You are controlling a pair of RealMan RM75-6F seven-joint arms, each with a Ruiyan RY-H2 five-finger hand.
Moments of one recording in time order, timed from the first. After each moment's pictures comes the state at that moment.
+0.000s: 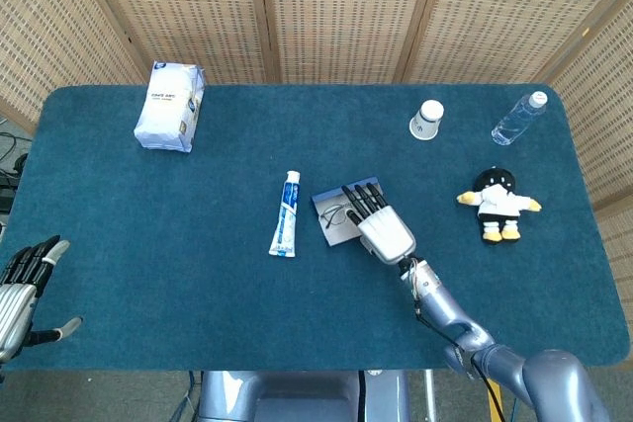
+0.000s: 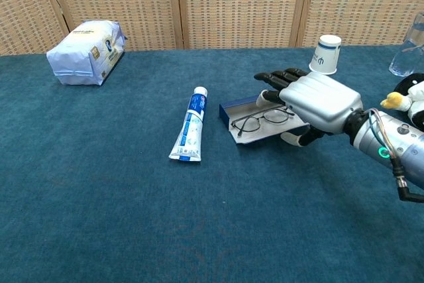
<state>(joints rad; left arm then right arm) -0.06 -0.93 0.05 -1.88 1.55 1.42 -0.01 0.71 -1.90 0.10 -0.77 -1.58 1.16 -0.18</state>
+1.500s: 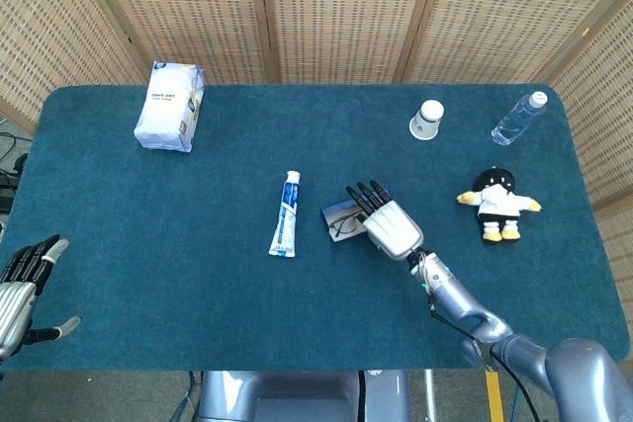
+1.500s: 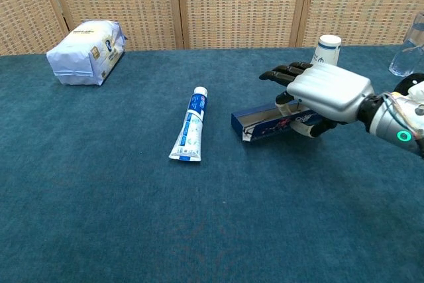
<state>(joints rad) -0.07 -0.92 0.05 -1.87 1.54 1.40 -0.03 0.74 -1.74 0.04 -0.92 -1.60 1.14 -0.20</state>
